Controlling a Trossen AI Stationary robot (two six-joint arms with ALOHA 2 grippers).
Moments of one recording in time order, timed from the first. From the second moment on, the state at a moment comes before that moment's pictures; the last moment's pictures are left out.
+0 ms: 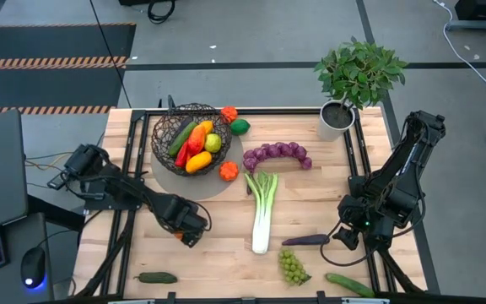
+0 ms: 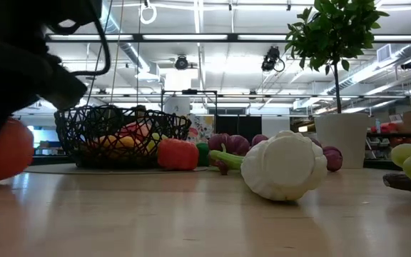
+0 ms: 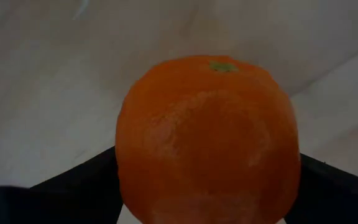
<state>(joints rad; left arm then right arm) -0.45 1.62 0.89 -0.77 0.16 -1.32 1.03 1.08 0.85 -1.00 0.32 1.72</state>
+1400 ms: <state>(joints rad) 0.33 1.67 1.57 -1.31 -0.23 -0.31 0.97 1.08 0.85 -1.01 0.52 1.83</state>
